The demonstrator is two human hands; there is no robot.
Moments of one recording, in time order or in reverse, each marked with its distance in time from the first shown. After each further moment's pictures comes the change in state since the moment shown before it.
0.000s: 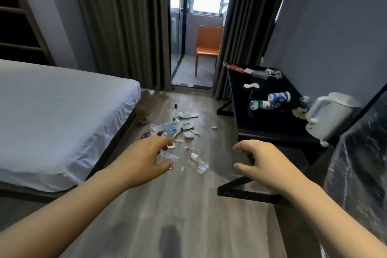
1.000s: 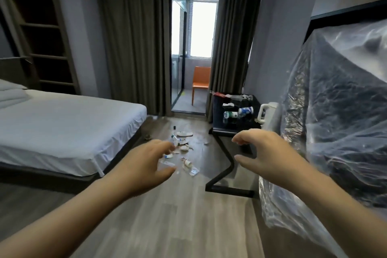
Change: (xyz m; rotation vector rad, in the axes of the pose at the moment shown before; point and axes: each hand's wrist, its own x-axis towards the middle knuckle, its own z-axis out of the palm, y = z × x) left_hand -0.420 0.296 -0.030 0.064 0.242 0.103; right_hand -0.506 -0.058 -0.117 -0.094 0.273 -0.162
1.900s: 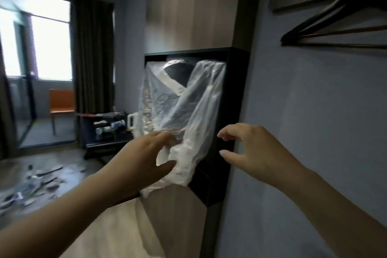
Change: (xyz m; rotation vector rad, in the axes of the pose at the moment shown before) left_hand -0.232 0.314 -0.105 -0.296 0.056 0.743; right_hand -0.462 -0.161 -0.210 -0.261 0.325 0.548
